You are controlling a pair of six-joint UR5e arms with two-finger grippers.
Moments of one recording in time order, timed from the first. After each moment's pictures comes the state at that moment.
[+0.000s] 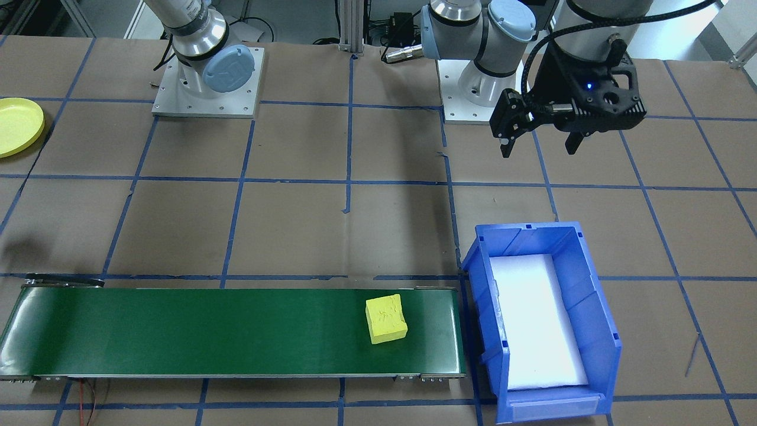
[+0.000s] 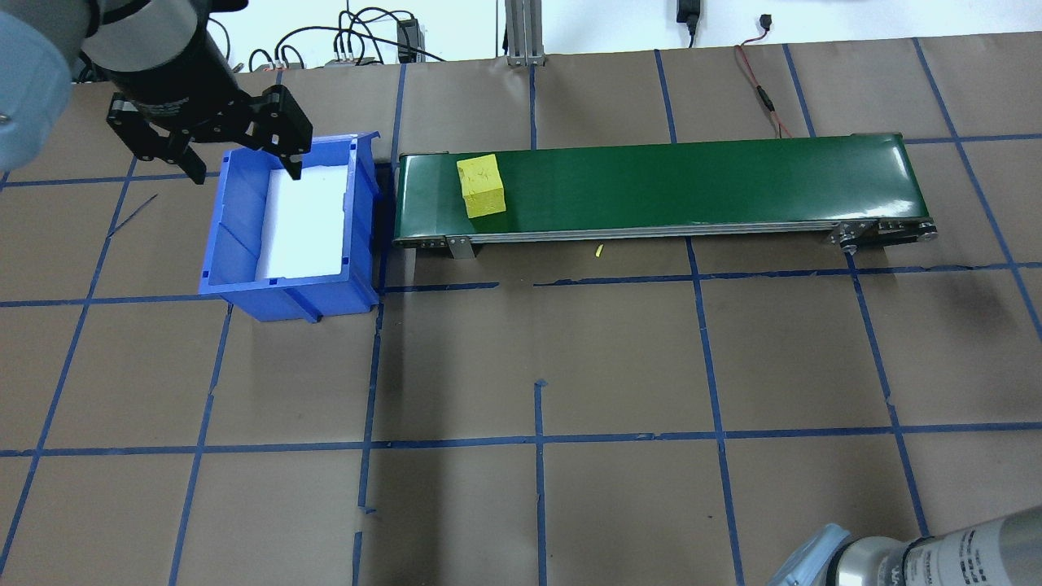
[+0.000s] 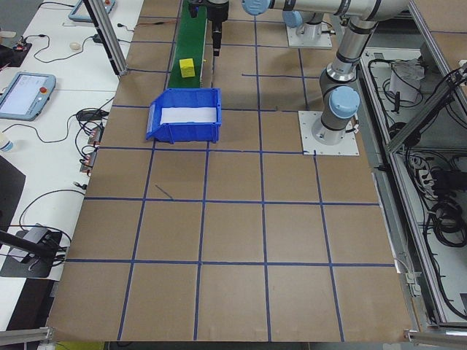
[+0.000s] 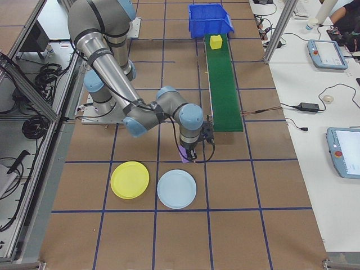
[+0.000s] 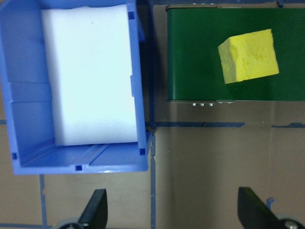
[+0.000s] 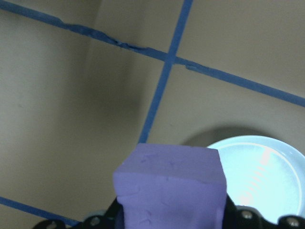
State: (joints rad) left arm -1.56 -1.56 -1.51 -1.61 1.64 -0.02; right arm 0.62 -1.25 1.72 -2.03 -1.55 -1.27
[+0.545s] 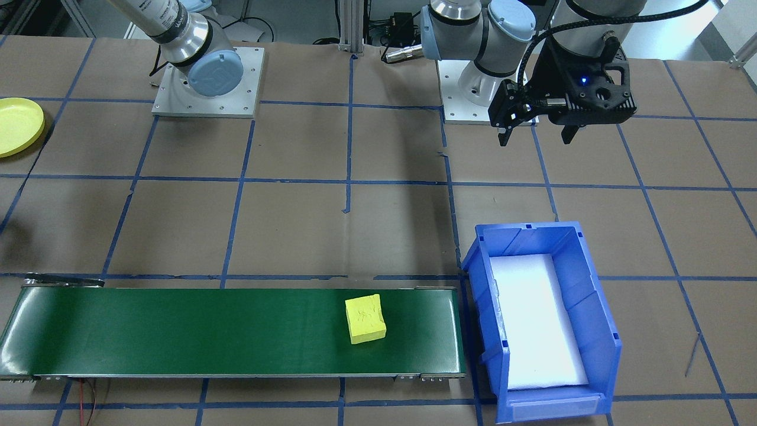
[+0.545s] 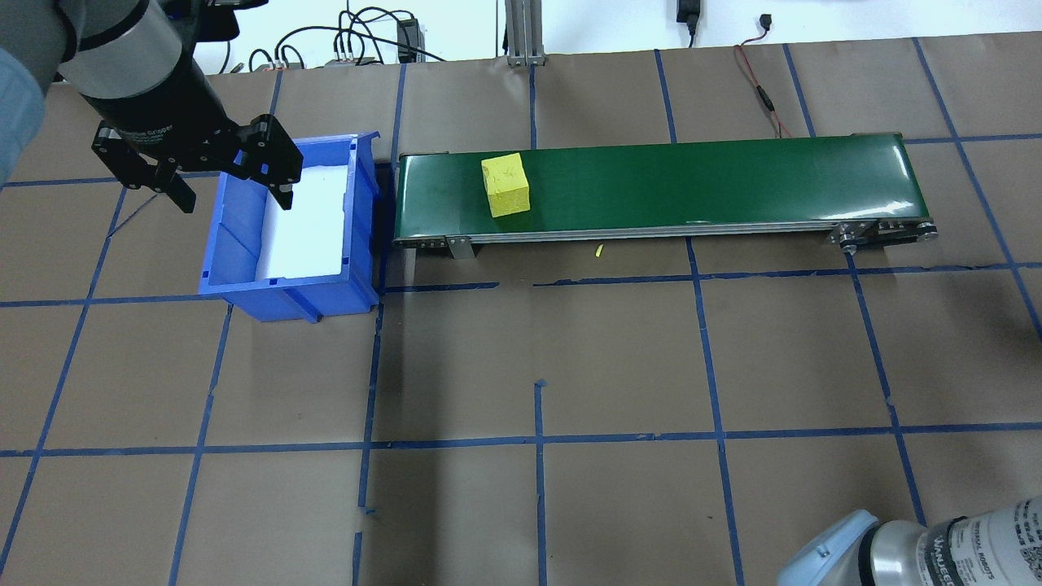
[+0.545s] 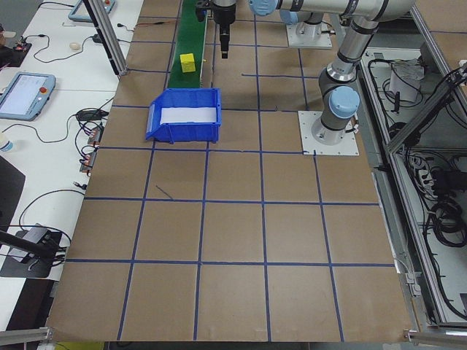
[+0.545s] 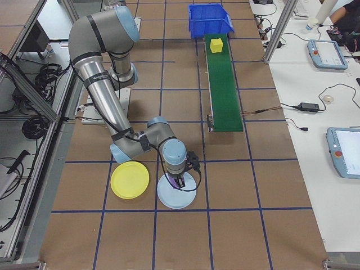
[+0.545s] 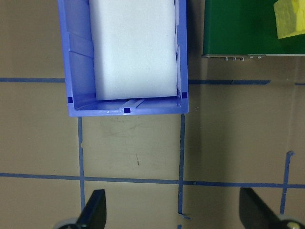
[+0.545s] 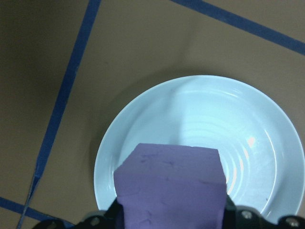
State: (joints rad) left arm -1.55 -1.54 -1.55 -1.60 1.63 0.00; right arm 0.50 -1.13 1.72 -2.17 -1.54 -1.45
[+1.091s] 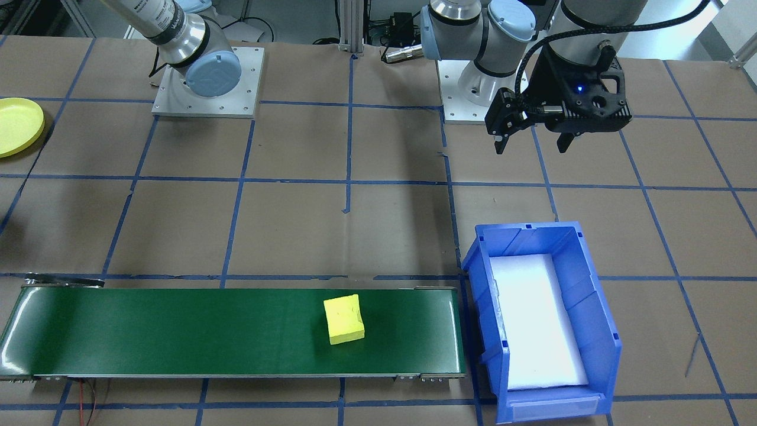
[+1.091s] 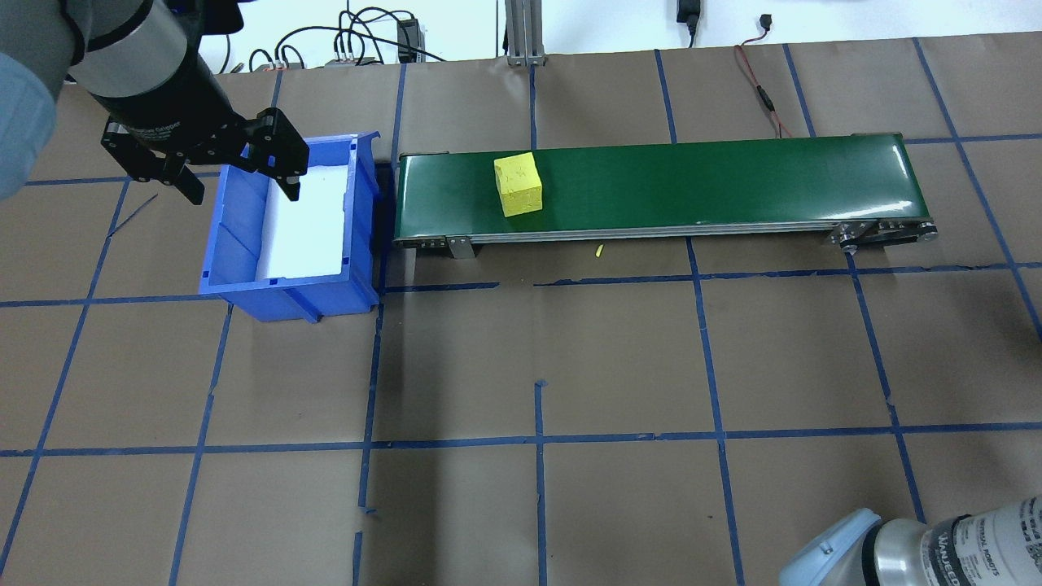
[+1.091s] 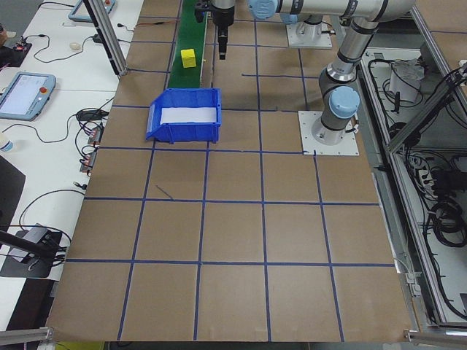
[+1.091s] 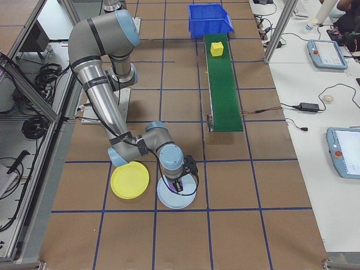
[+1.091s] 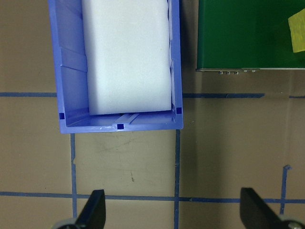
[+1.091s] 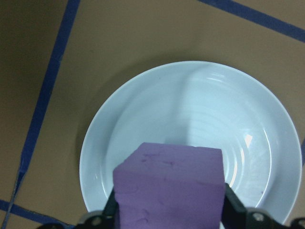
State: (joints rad) left arm -1.54 -1.54 -1.58 -1.57 1.61 0.01; right arm 0.48 -1.12 1.71 -2.18 -1.54 -1.45
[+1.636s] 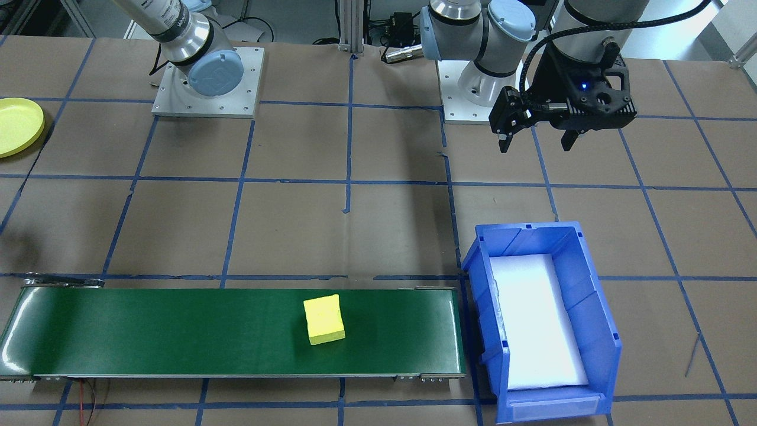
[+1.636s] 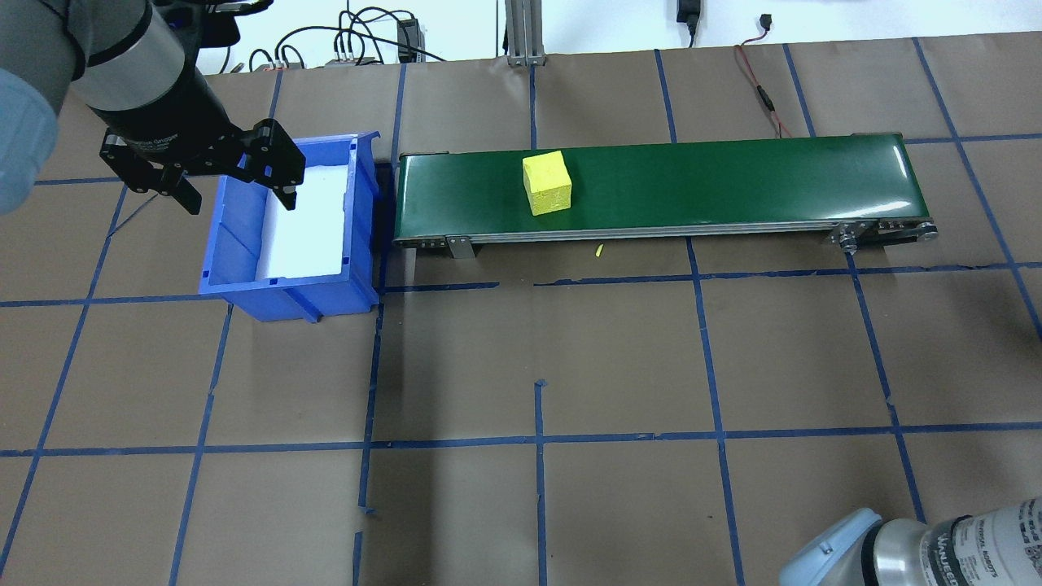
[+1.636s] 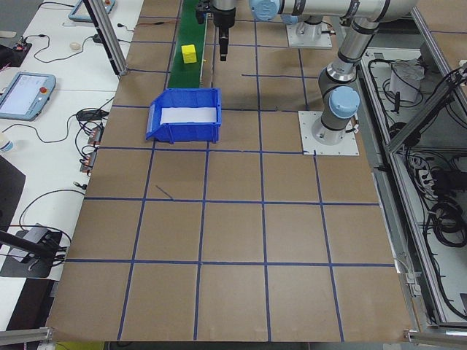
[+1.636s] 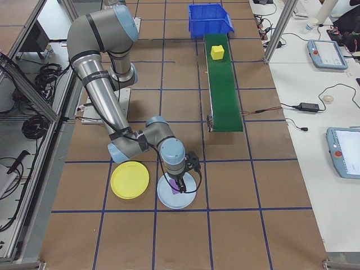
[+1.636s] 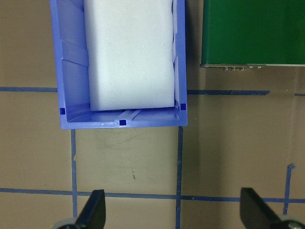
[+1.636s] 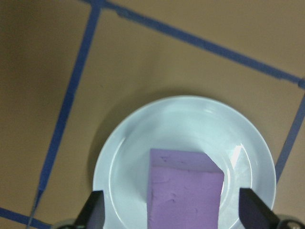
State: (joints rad) left arm -1.54 -1.53 -1.59 -1.56 1.62 0.01; right arm 0.54 -1.19 1.70 -2.15 -1.50 -1.39
